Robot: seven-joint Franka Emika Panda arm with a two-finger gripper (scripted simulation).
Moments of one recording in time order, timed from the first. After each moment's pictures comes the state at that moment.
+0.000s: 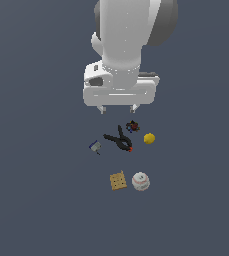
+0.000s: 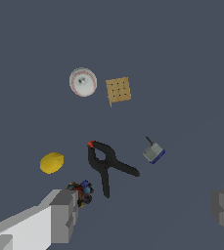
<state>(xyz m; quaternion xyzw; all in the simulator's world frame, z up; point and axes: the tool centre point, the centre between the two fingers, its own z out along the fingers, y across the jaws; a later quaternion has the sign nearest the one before) -0.006 0.014 0.310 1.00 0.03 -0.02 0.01</state>
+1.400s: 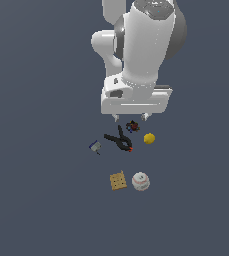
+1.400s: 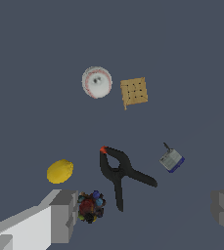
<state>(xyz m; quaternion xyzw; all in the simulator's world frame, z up) -0.002 0.057 0.276 1.00 0.04 -0.01 0.02</state>
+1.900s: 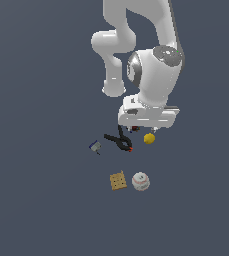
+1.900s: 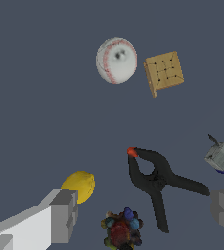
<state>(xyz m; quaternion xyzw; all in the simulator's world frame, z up) -0.019 0.112 0.192 1.00 -0.02 0.00 0.02</state>
